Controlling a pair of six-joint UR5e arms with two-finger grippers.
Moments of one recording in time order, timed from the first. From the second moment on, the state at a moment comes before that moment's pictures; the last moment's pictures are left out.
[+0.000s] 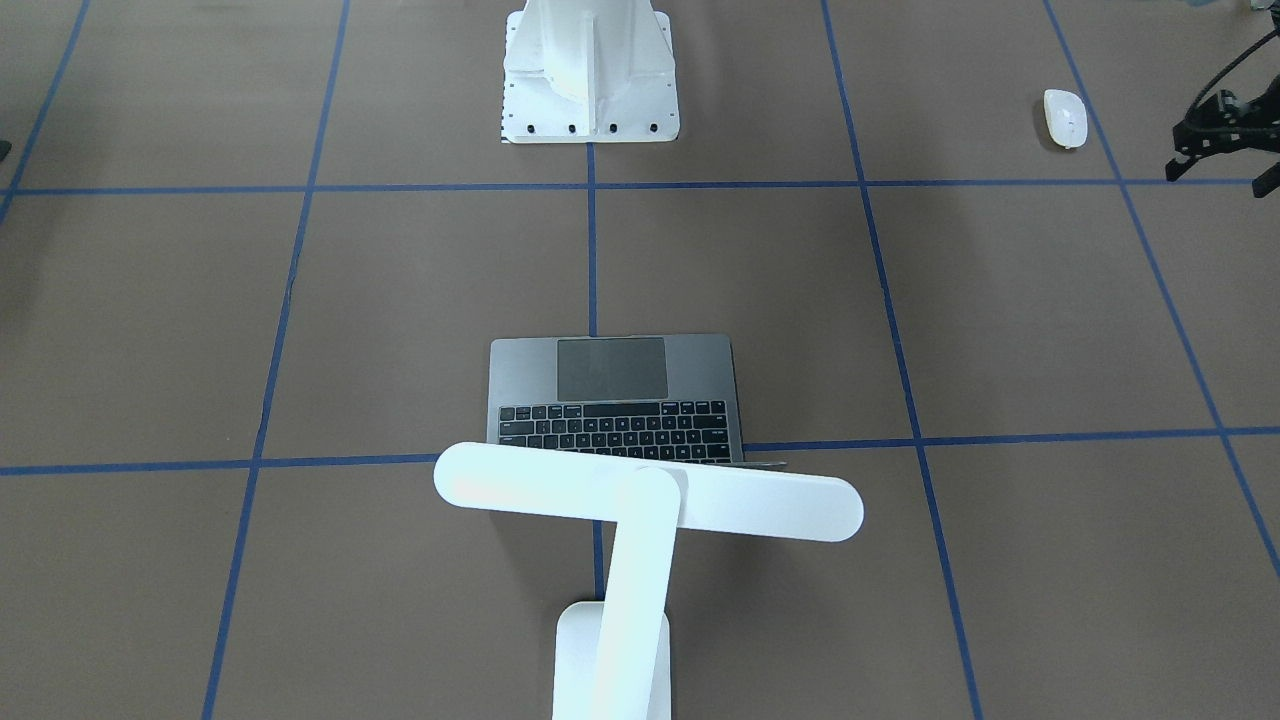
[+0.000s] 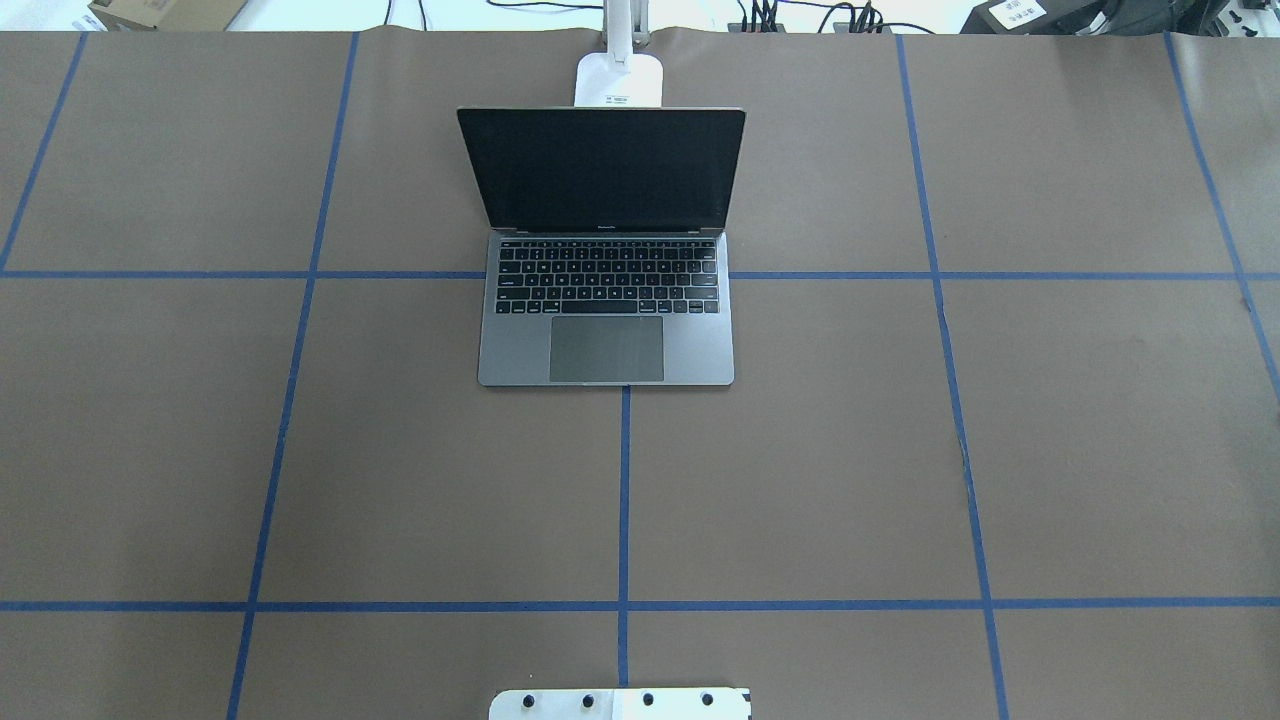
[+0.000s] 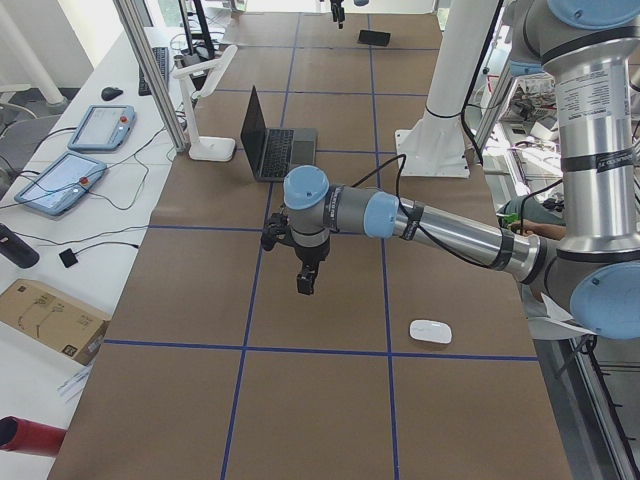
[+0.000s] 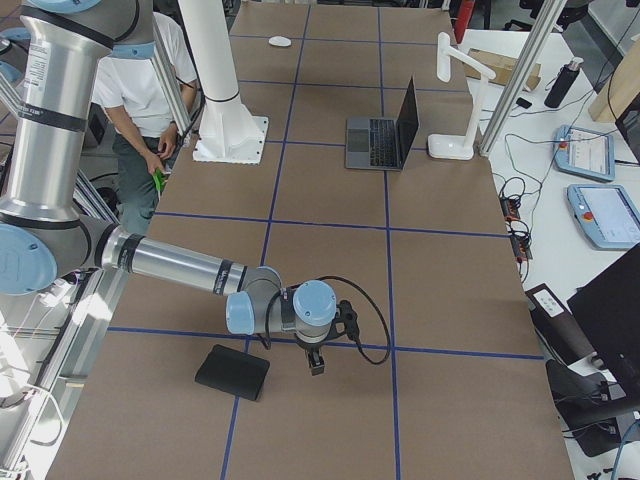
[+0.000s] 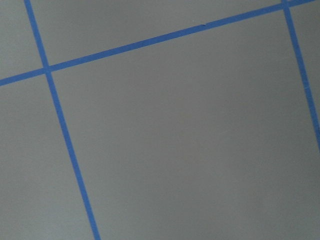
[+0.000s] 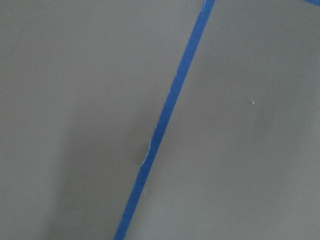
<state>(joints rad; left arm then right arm) -1.43 -1.38 -2.01 -1.45 -2.37 0.05 1.44 -1.82 1.55 -1.24 2.39 -0.20</state>
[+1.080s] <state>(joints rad) -1.47 -1.35 -2.05 -1.47 -2.51 -0.04 1.43 -1.77 1.43 -1.66 2.51 -0.92</state>
